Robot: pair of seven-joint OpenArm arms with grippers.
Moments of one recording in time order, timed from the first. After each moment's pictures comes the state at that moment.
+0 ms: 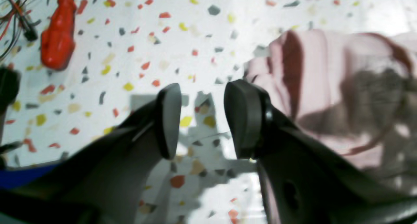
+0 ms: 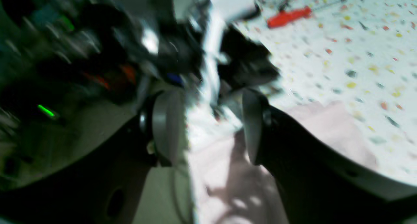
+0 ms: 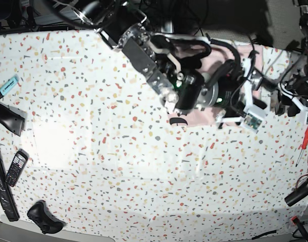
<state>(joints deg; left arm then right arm) 11.5 -23.7 -19.8 93.8 -27.6 -26.2 35.7 13.4 -8.3 -40.8 95.4 27.4 27.6 -48.4</state>
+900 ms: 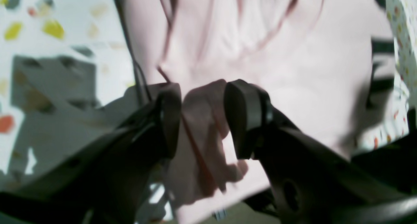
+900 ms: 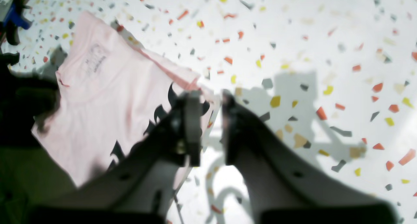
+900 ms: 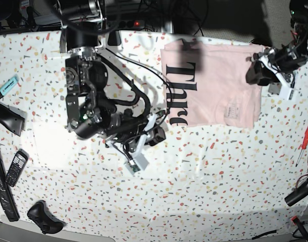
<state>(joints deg) 19.3 -19.5 -19.8 93.8 -45.5 -36.5 51.0 11.6 -0.5 -4.9 95.4 25.8 30.5 -62.3</state>
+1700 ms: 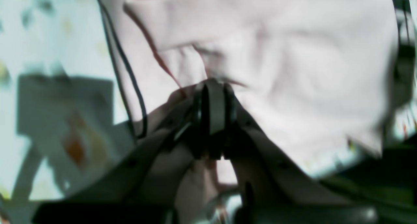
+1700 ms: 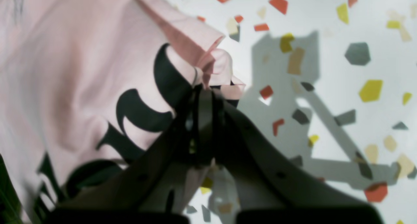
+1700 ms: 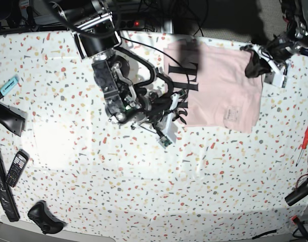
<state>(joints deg) 18.4 -15.0 -20.1 83.0 -27.2 -38.2 35.6 13.2 -1.8 -19.7 73.8 15.1 31.2 -49.5</state>
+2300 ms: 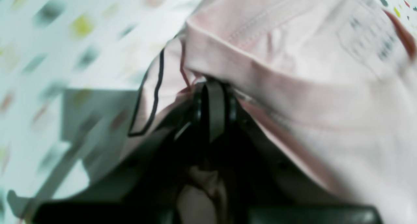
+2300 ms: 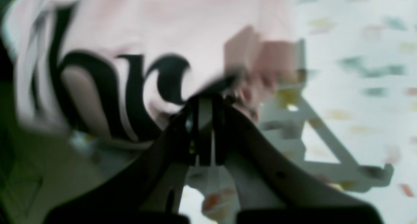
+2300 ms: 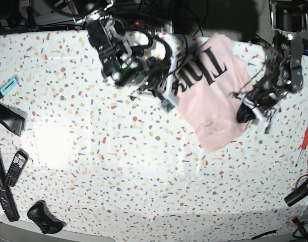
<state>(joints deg) -3.4 -16.6 -0.3 69.0 -19.6 -35.1 28.8 -3.5 1.3 -24.0 93.5 13.8 32.3 -52.9</state>
